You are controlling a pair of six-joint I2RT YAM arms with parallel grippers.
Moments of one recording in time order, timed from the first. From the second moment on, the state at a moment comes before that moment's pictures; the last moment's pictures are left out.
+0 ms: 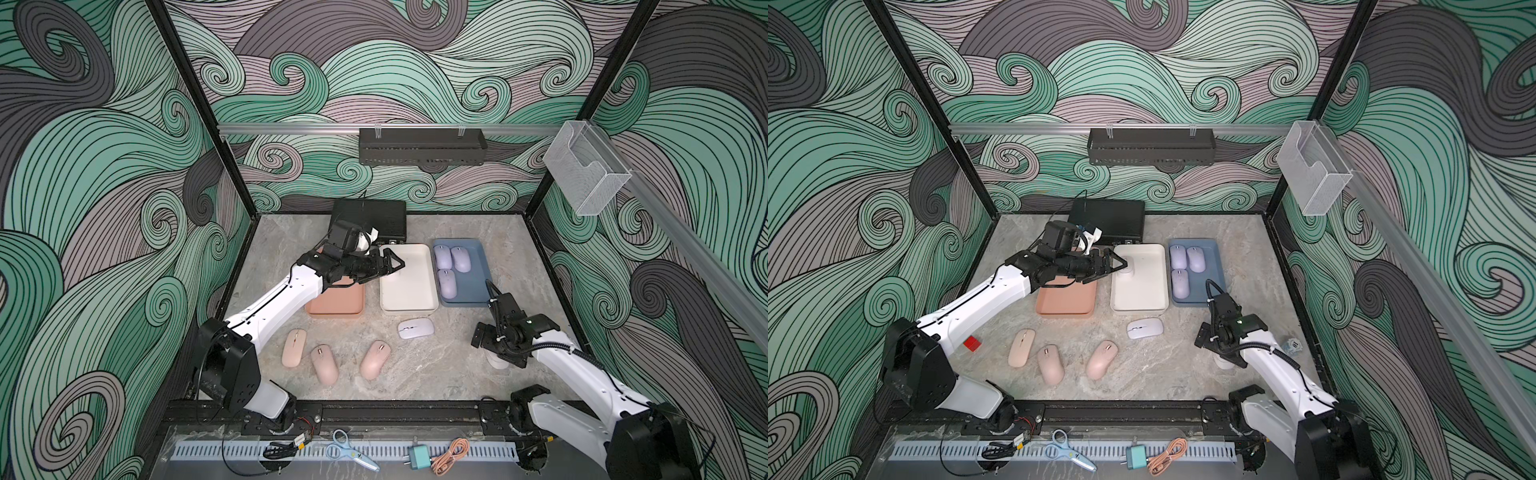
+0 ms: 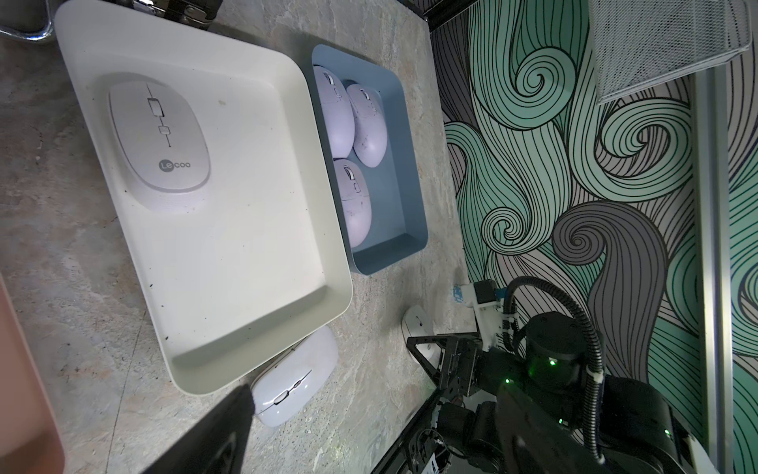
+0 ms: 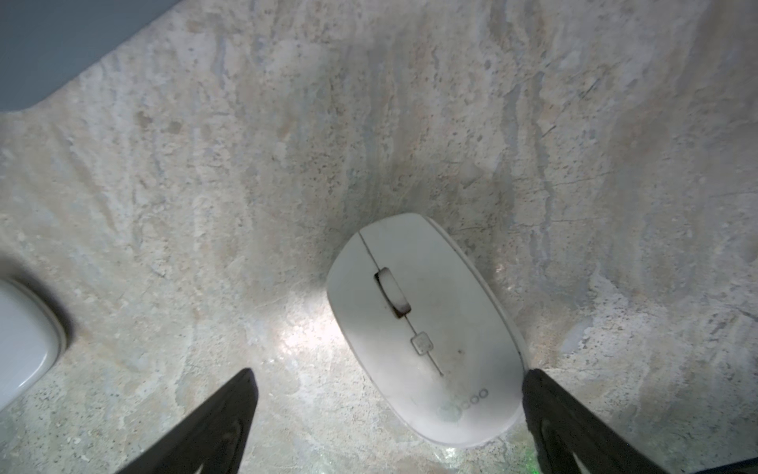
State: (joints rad) left arm -0.50 1.48 1.23 -0.45 0.53 -0.67; right arm 0.33 1.01 0.54 -0.88 0.05 0.71
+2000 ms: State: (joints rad) left arm -0.51 1.45 1.23 -0.49 0.52 -0.64; right arm 0.65 1.36 0.67 -0.88 0.11 0.75
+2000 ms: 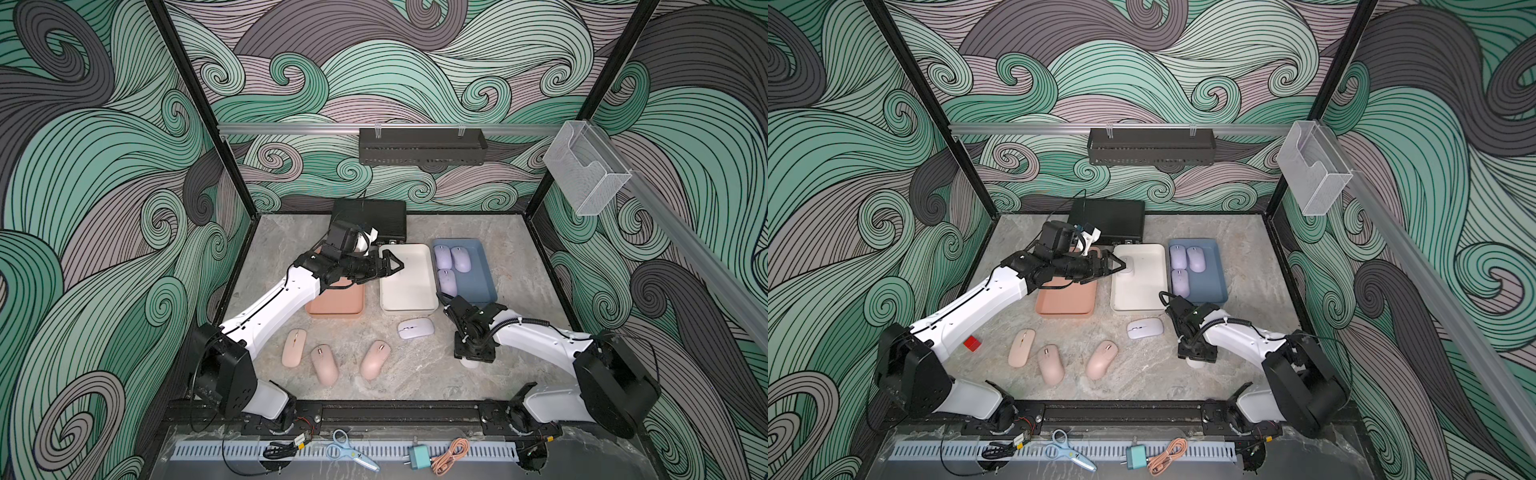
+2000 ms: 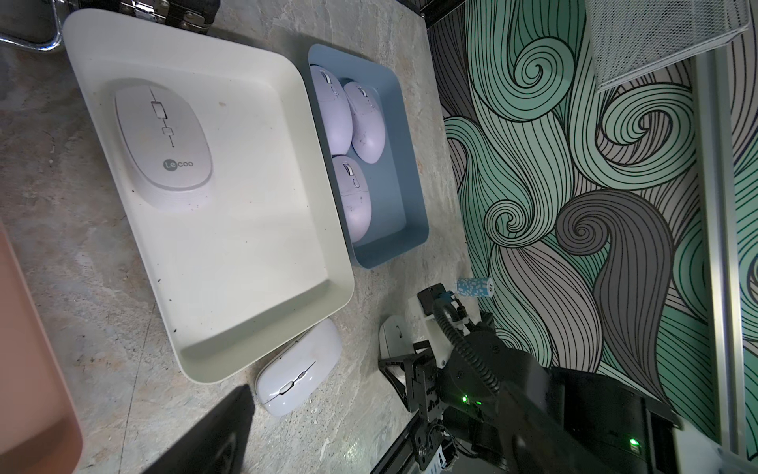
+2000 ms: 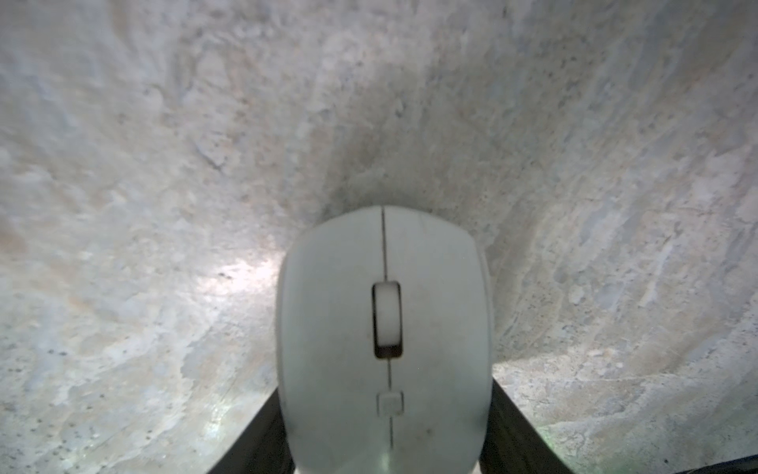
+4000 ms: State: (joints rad) left arm -0.26 1.42 1.25 -0.55 0.32 -0.69; right arm 0.53 2.35 1.97 -0.95 0.04 0.42
